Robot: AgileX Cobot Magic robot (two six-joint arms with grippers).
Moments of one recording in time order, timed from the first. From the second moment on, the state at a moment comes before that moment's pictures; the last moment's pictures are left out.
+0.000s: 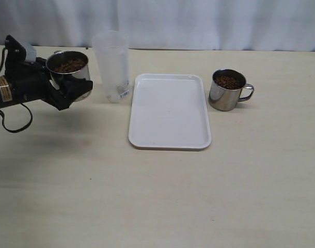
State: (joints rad) left arm 0.21 1.99 -0.84 1.09 -0.99 -0.49; right arm 0.05 0.00 0.00 -0.01 0.22 -0.03
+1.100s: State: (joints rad) left arm 0.02 1.82 -1.24 1.57 -0.32 -0.69; right arm 0.10 0.00 0.00 -0.01 0.22 -0.03
